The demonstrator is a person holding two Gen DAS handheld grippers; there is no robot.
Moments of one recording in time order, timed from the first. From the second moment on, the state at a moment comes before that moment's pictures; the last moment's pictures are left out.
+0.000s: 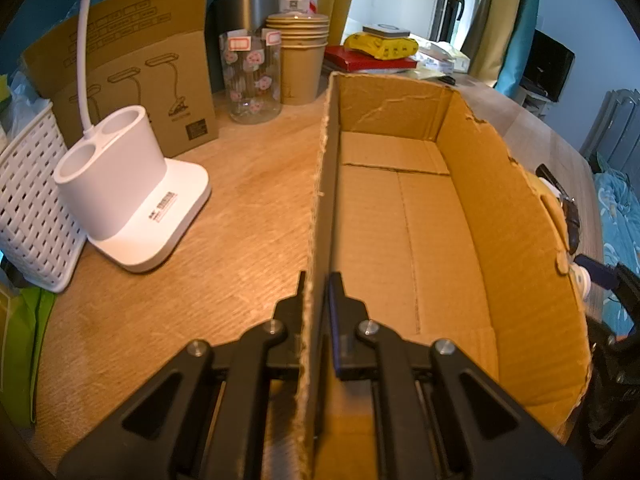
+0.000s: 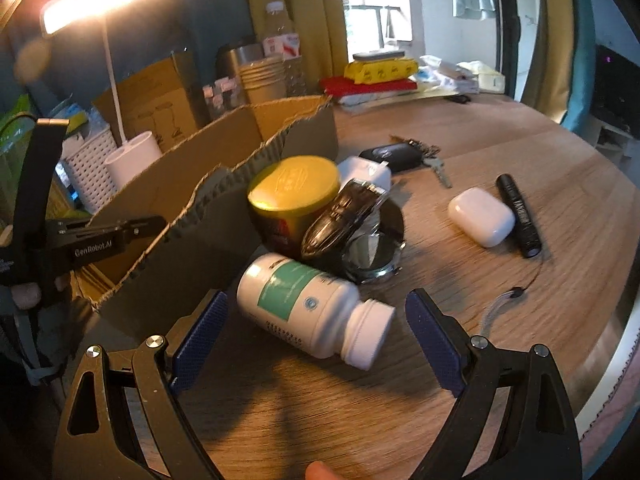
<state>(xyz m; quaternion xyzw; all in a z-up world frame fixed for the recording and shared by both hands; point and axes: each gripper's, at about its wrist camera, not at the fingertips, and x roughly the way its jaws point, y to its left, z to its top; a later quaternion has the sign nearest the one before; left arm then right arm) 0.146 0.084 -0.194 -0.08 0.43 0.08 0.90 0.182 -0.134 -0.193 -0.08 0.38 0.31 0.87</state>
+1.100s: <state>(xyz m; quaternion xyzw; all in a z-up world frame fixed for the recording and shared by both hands) 0.147 0.082 -0.194 -0.07 0.43 0.08 0.90 0.159 -0.135 -0.200 -0.16 0.37 0.36 0.84</state>
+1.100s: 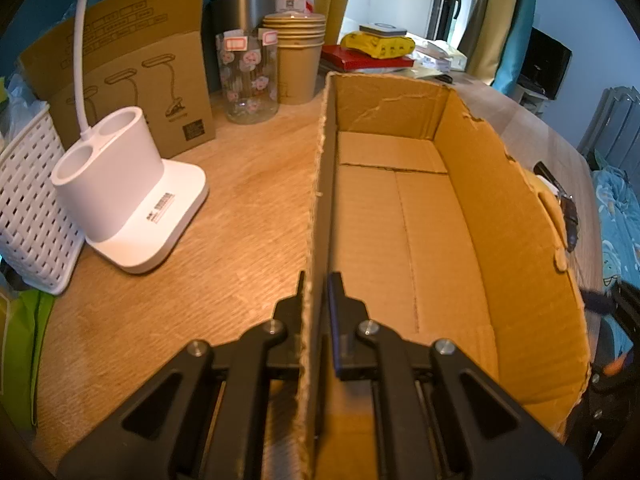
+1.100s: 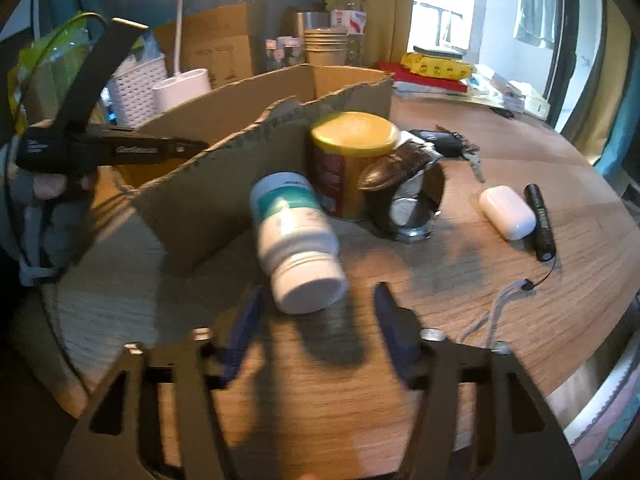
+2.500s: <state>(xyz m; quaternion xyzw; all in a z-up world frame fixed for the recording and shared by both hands) 0.148 0.082 -0.194 -0.07 0.43 0.07 0.90 0.144 -0.083 -0.117 -0.11 0.28 0.43 0.85</state>
